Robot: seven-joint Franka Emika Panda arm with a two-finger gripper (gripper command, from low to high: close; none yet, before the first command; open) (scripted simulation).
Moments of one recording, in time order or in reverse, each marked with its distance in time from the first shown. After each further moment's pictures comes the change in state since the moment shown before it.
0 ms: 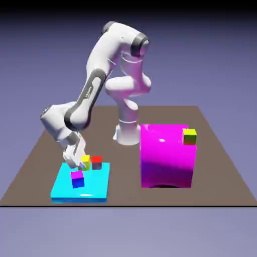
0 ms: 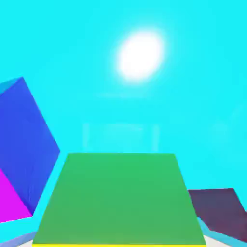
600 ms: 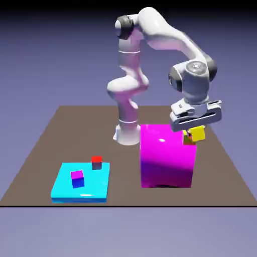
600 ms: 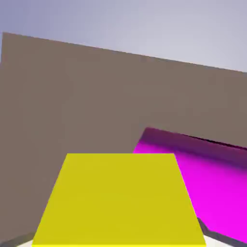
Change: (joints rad) arm 0.405 -0.326 0.594 0.176 -0.581 -0.071 -0.351
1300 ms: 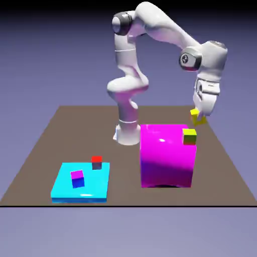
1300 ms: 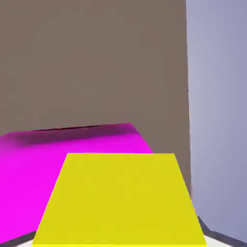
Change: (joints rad) arm -0.092 -0.171 0.192 -0.108 -0.412 0.006 -0.913
